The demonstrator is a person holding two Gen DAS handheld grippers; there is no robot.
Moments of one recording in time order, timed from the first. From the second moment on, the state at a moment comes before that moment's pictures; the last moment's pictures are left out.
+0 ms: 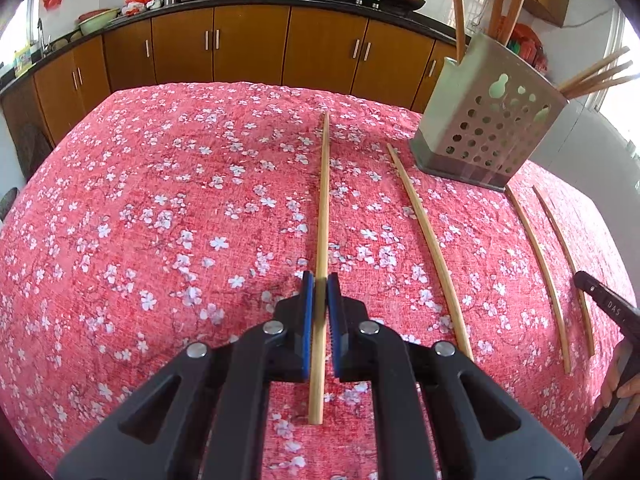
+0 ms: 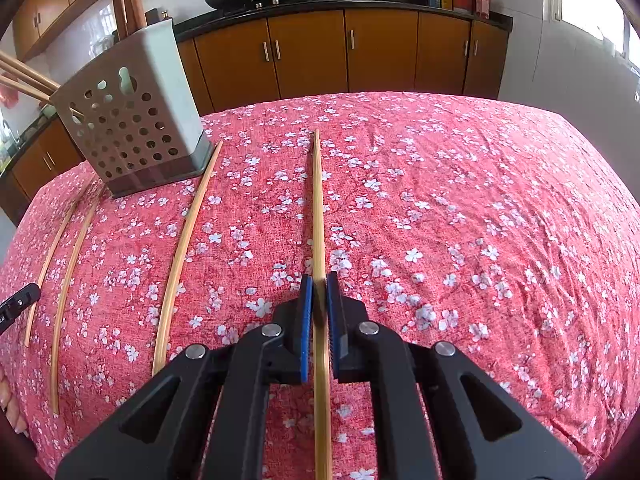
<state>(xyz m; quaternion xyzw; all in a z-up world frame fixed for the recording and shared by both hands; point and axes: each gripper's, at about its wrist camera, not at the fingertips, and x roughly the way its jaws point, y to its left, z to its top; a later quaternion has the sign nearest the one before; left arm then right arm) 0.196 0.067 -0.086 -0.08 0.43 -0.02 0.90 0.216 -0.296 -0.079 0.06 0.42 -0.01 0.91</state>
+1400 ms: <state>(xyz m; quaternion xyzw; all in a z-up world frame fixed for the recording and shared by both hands) 0.197 0.054 -0.085 -0.06 0.43 0.00 0.90 0.203 -0.299 -0.078 0.06 0.42 -0.01 0.91</state>
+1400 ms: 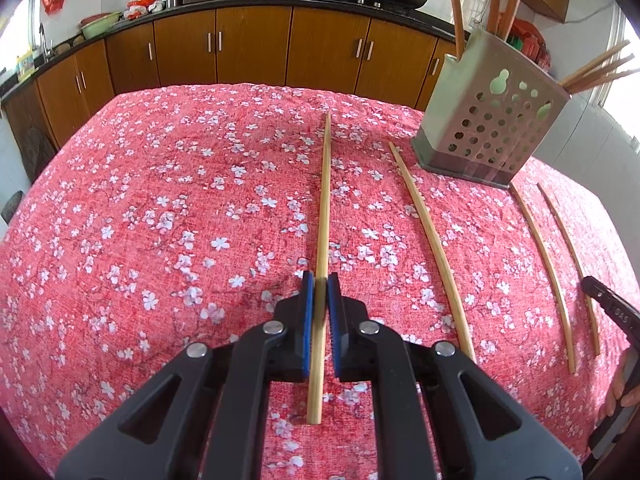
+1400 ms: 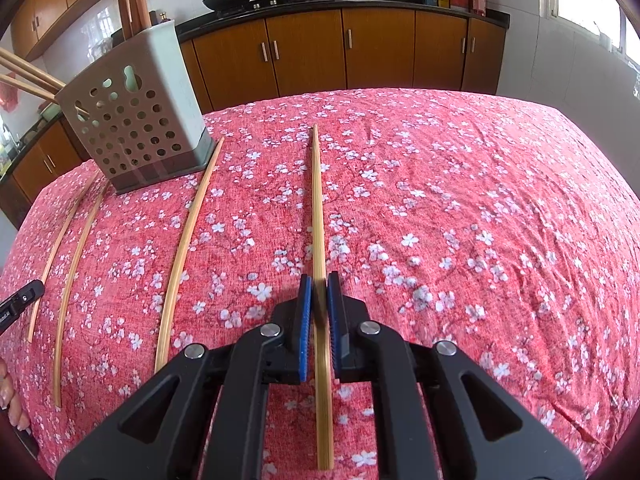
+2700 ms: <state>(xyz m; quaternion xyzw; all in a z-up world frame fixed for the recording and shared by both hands) 0.146 0.052 0.059 -0.06 0.27 -0.01 0.96 0.144 -0.320 0.054 0.10 0.23 0.01 0.97</state>
